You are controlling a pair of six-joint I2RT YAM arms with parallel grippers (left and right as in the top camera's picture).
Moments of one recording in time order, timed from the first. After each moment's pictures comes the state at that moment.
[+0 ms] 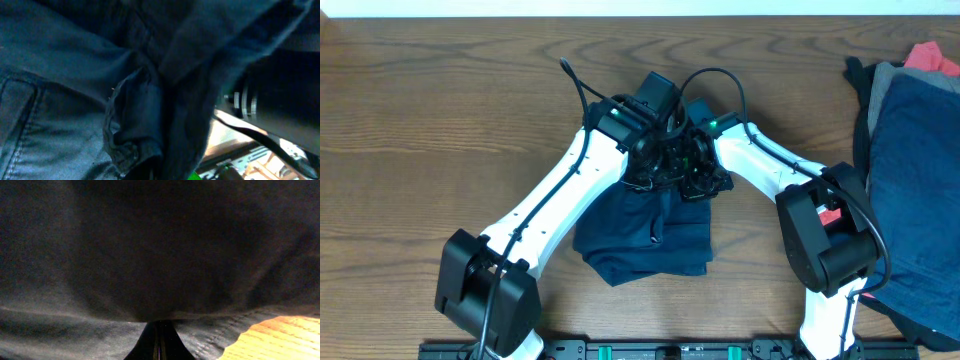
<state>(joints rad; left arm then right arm) -0.59 1.78 1.54 -1.06 0.38 -0.69 0.48 2.06 1.37 -0.90 -0.18 0.26</state>
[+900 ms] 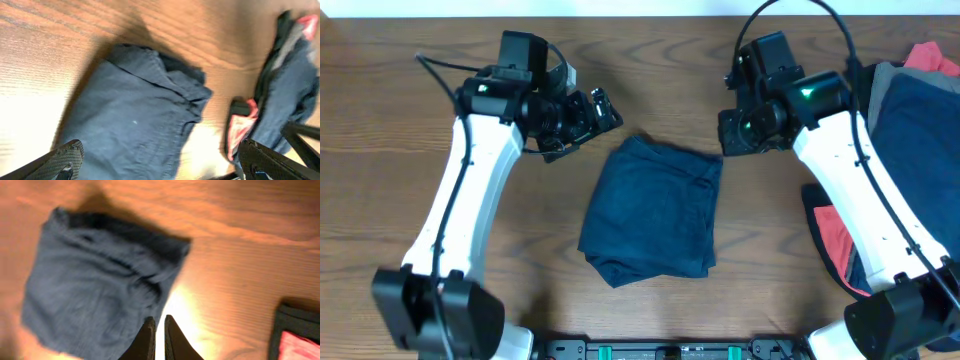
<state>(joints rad) -0.16 1.67 1.54 -1.07 0.49 -0.49 0.37 1.70 1.63 -1.18 -0.11 0.24</state>
